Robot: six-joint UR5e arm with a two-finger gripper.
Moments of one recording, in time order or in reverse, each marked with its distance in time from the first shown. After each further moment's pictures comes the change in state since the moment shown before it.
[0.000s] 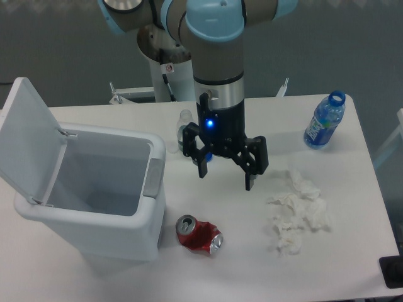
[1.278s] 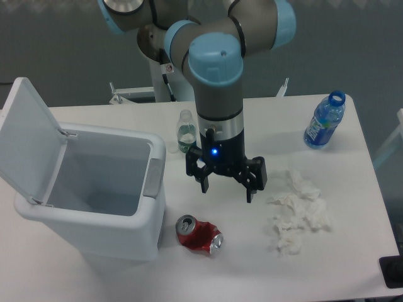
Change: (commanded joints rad) arm -0.018 -0.101 -0.041 0.018 0.031 -0.146
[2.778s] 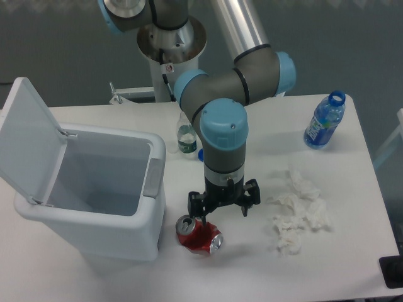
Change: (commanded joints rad) arm -0.005 -0.141 0.002 0.000 -0.003 -0.750
